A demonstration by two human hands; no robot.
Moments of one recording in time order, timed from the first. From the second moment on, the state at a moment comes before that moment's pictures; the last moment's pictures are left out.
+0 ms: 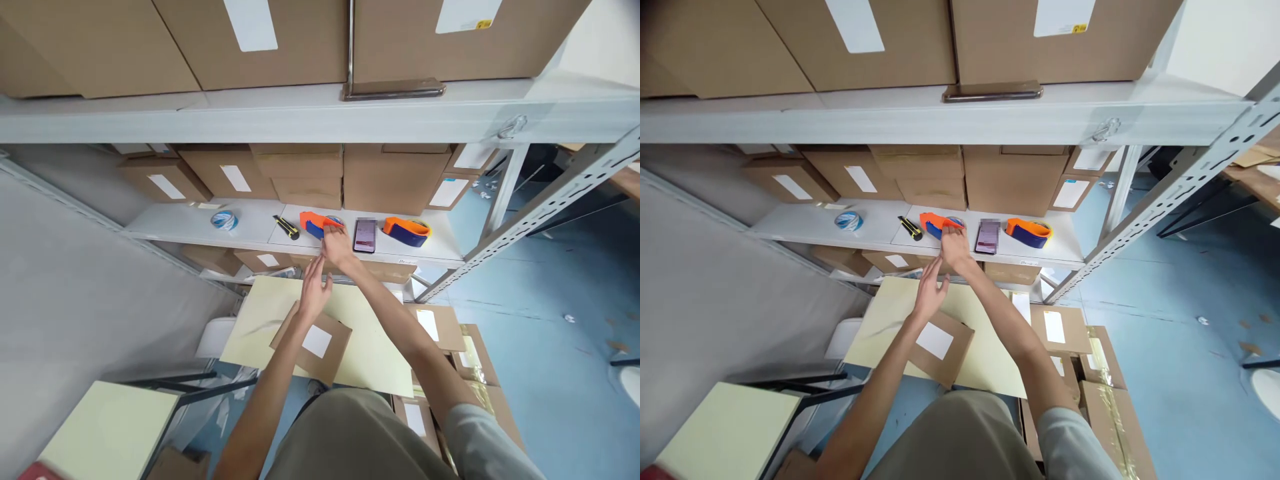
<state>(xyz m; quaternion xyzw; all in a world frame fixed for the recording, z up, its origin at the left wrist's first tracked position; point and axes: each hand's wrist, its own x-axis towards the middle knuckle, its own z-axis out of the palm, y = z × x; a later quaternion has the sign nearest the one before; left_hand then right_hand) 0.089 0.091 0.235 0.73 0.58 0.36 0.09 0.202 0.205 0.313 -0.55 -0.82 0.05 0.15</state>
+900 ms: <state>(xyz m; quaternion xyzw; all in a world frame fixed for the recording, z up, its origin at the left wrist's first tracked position) 0.078 -0.080 0.079 0.71 0.66 -0.01 0.26 0.300 0.004 0.027 -0.60 -0.48 0.61 0.15</state>
